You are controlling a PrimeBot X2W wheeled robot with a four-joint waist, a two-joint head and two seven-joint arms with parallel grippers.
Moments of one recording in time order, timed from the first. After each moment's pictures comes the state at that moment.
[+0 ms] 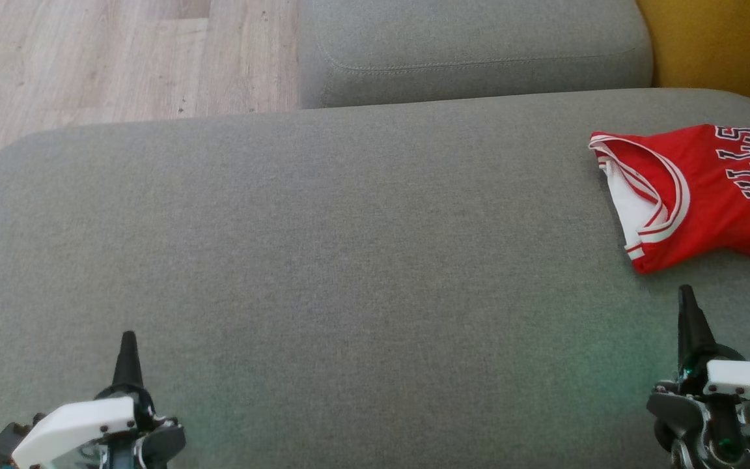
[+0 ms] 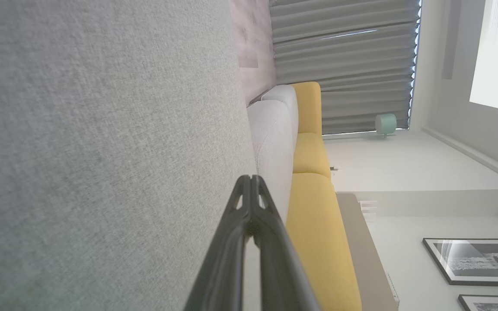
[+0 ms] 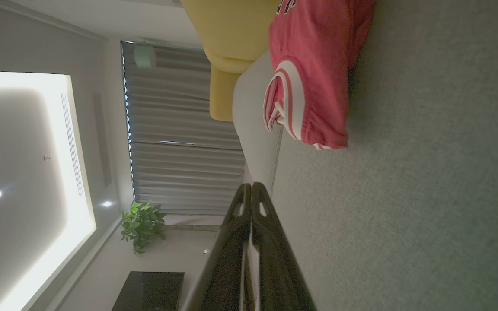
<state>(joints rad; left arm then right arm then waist) -0.04 0.06 0.02 0.29 -1.51 -0.10 0.08 -0.04 -0.04 -0.12 0.29 1.47 0.12 0.08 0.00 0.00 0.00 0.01</state>
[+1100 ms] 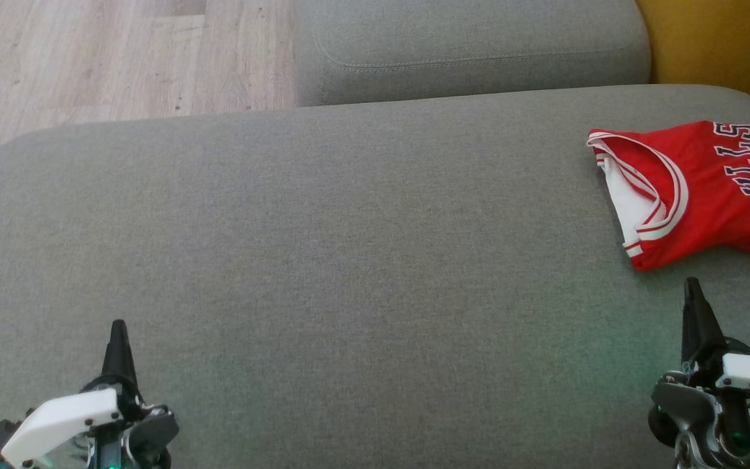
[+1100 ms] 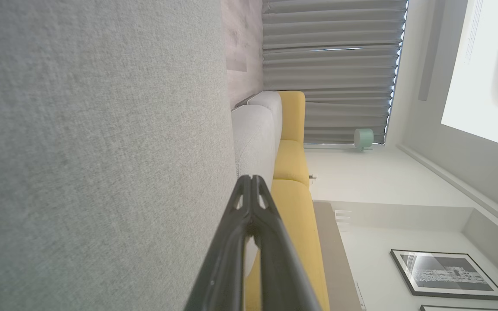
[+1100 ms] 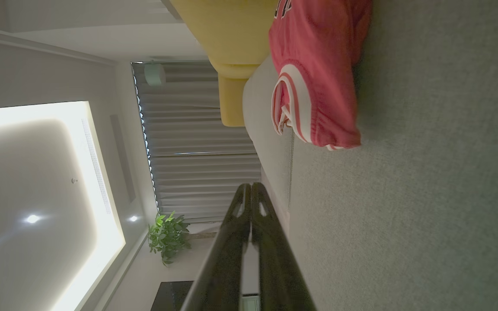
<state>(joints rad) -0.06 0.05 0.07 0.28 -1.60 -0.12 0.11 -0.05 -0.04 -0.13 0.28 1.60 0.12 0.11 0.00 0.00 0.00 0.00</state>
